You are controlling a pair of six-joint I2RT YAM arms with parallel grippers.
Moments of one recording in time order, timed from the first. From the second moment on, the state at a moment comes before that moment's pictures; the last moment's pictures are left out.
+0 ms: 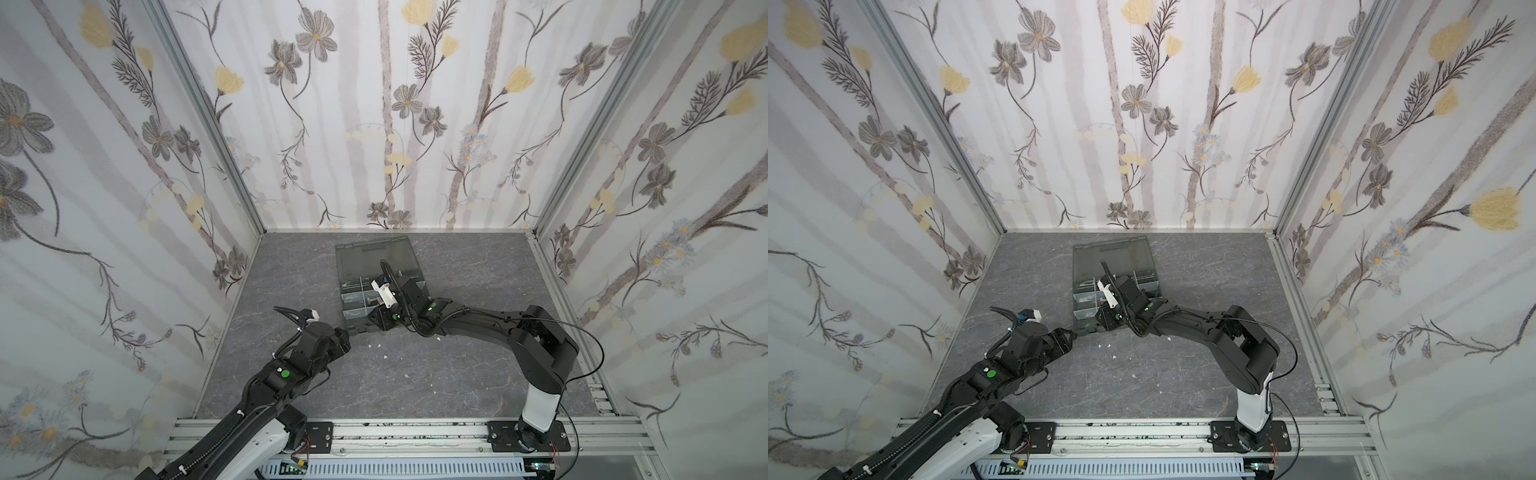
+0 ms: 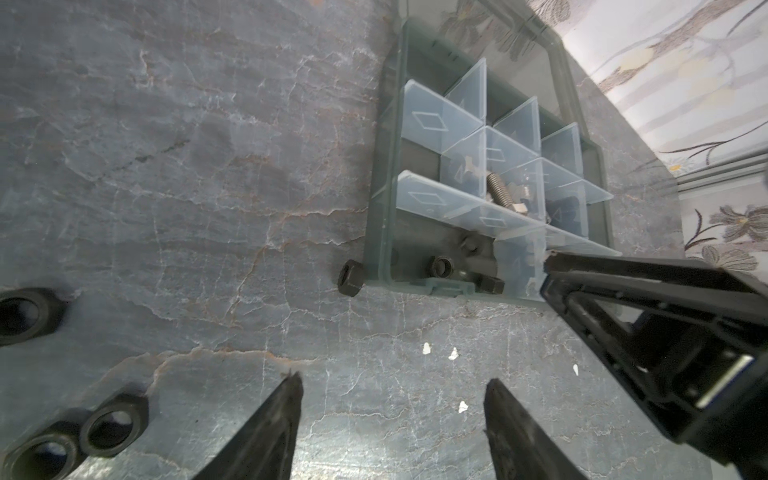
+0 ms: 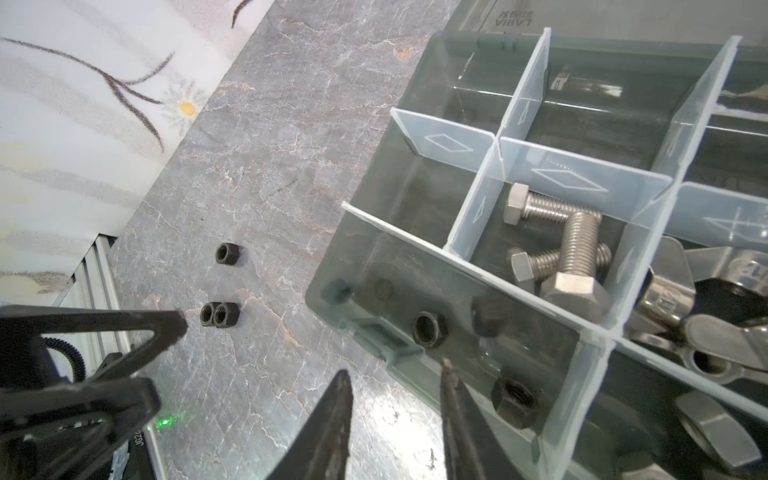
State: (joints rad) left arm -0.57 0.70 0.42 -0.49 -0.17 -0.95; right arm 0.89 1.85 1.21 -0.06 -0.21 0.41
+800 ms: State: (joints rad) left arm -0.56 0.81 0.42 -0.64 -0.28 -1.19; right arm 0.77 1.52 0.89 0.09 -0.25 0.39
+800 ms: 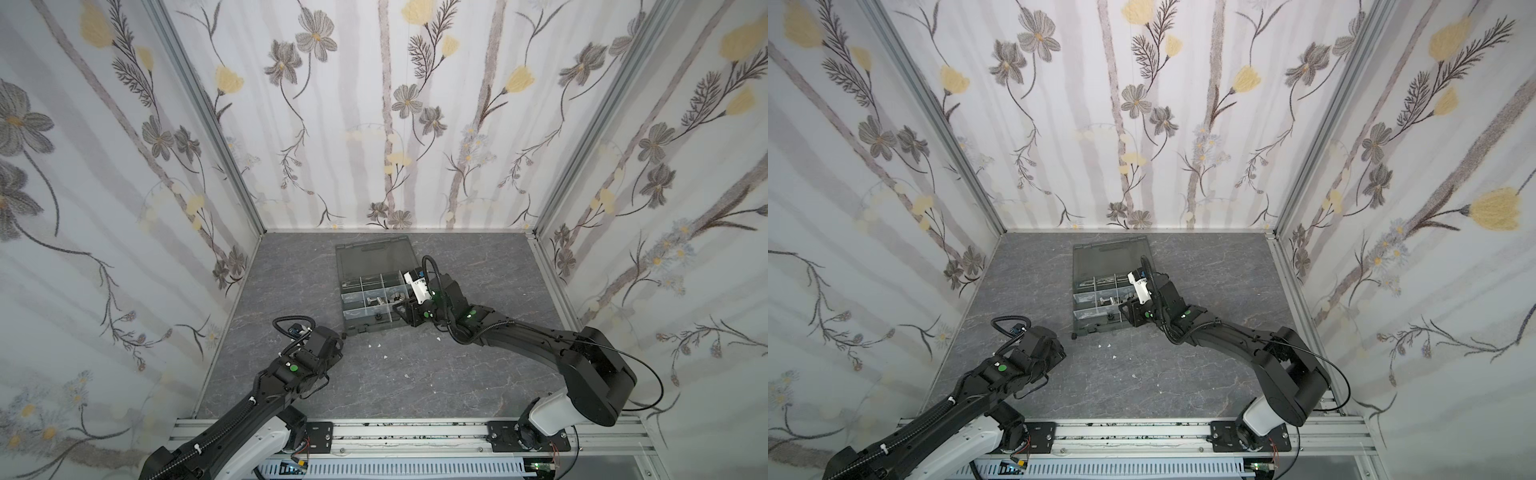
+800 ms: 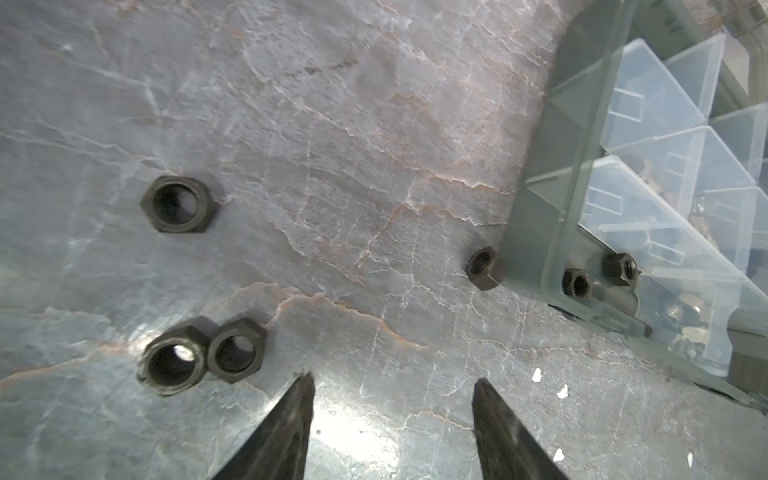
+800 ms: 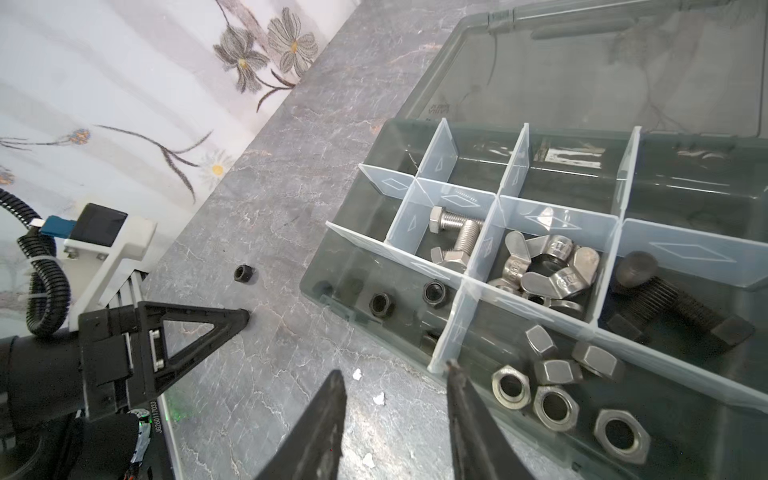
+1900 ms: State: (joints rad) left arm -0.36 1.09 0.48 -0.73 -0.32 -1.18; right arm 0.75 1.38 0.70 0.25 -0.27 0.43
